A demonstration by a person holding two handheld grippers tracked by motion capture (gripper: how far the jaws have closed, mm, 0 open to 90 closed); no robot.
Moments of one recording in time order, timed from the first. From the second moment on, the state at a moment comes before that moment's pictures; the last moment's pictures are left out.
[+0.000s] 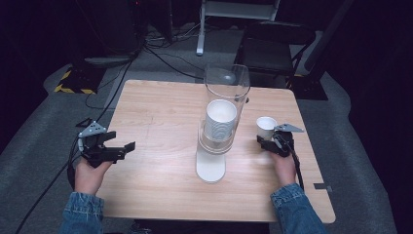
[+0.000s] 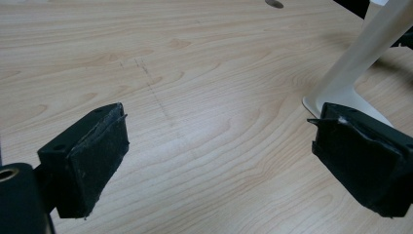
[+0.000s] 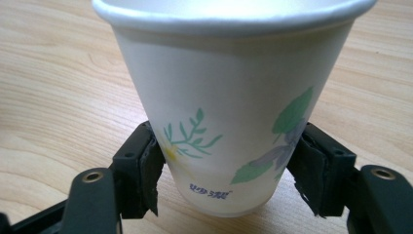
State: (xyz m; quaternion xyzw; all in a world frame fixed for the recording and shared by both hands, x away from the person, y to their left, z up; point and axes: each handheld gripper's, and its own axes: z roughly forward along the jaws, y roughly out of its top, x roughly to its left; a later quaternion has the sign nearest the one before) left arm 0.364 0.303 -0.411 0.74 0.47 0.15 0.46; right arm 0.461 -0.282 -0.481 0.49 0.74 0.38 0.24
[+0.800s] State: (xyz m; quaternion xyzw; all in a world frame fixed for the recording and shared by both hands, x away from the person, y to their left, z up) left arm 0.366 0.302 -0.413 0.74 0.47 0.14 0.46; right arm 0.464 -0.284 -0.493 0.50 0.75 0.37 0.21
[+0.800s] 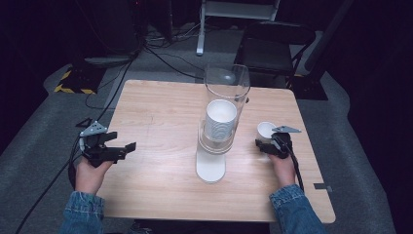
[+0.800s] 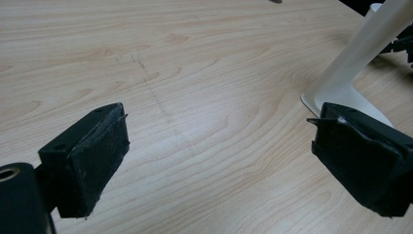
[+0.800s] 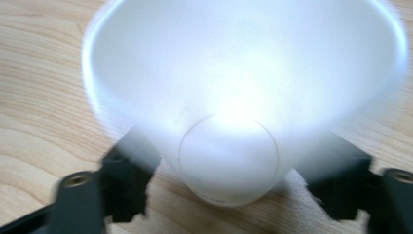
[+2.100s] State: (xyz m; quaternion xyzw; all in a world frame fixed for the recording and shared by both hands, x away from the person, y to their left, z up) left arm 0.358 0.257 -0.400 0.78 0.41 0.12 0.46; right arm 0.378 -0.266 -0.403 0.39 0.76 0.49 0.16
